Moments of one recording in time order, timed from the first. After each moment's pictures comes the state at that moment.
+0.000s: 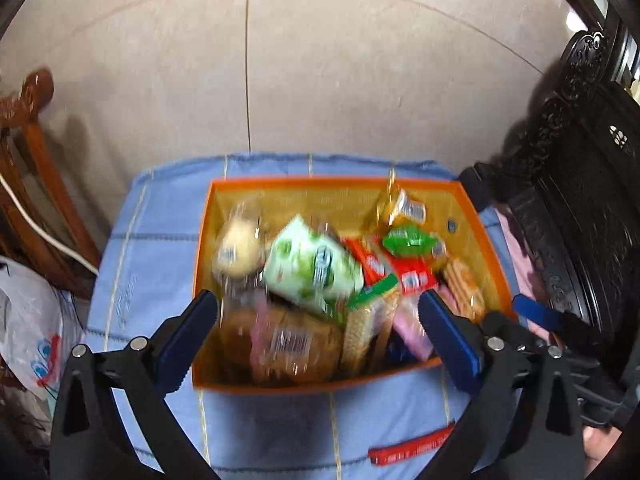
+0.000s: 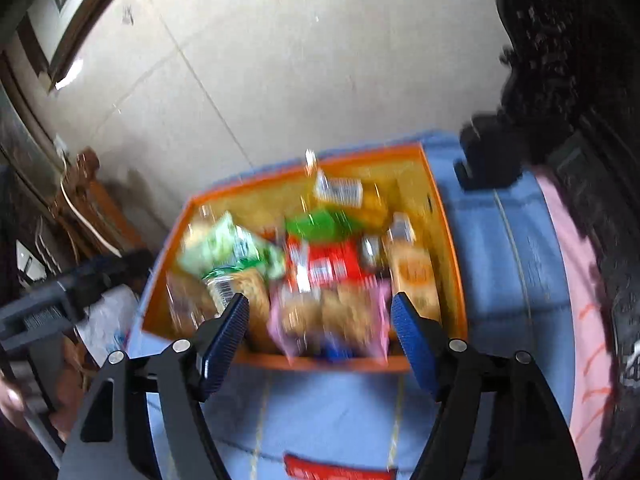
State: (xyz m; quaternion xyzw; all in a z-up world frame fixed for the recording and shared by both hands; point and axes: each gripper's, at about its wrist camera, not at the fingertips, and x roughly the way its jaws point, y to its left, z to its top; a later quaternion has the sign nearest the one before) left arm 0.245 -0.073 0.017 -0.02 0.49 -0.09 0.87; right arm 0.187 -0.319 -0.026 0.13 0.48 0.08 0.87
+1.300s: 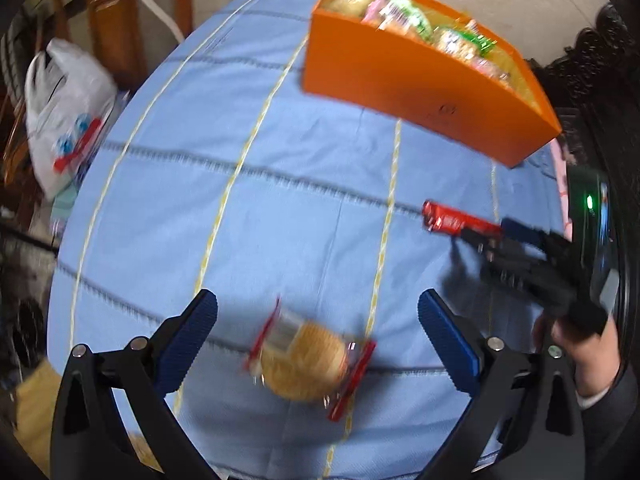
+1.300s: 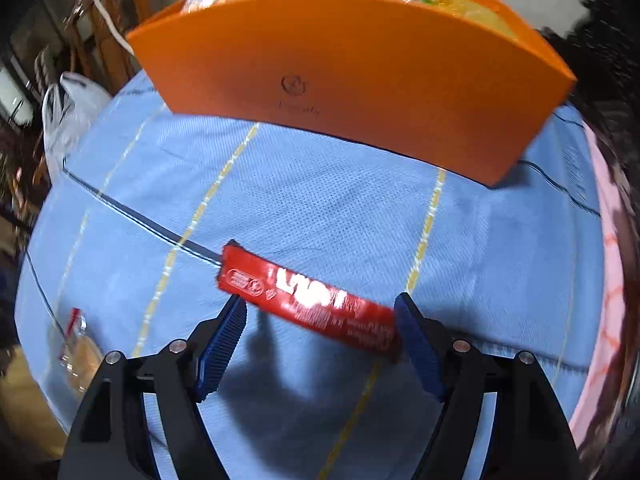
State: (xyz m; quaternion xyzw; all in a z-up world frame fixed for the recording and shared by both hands) left arm -0.001 -0.032 -0.069 -0.10 0.61 0.04 0.78; right arm 0.080 -0.268 -0.146 -0.07 0.59 0.16 0.79
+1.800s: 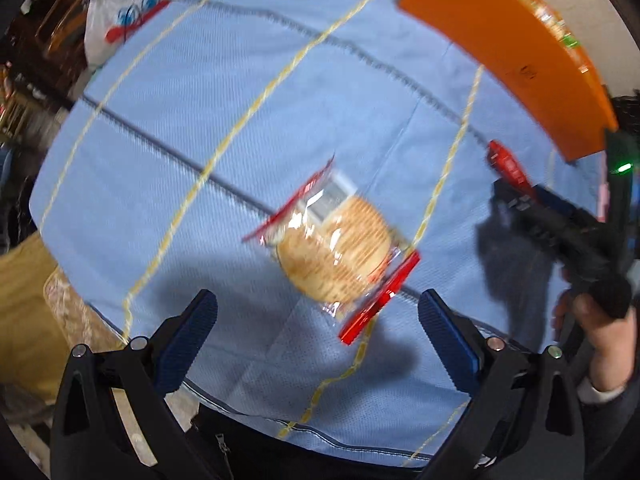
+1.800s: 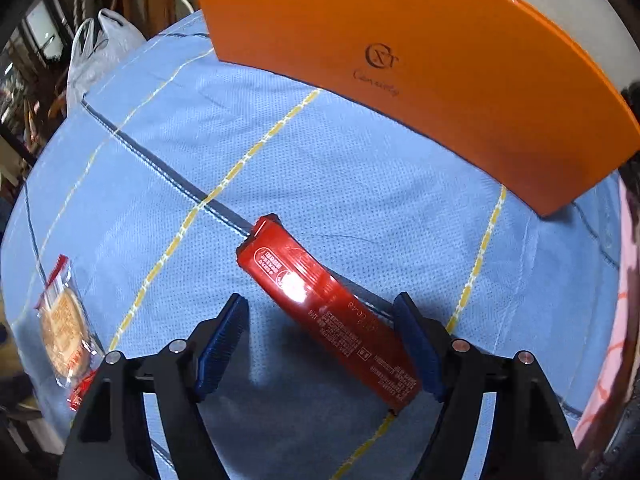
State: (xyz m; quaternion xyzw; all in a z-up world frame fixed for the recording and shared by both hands) left arm -0.068 -0.029 -0.120 -0.20 0.67 0.15 0.70; right arm 0.072 -0.238 -0.161 -0.15 0.59 0.20 0.77
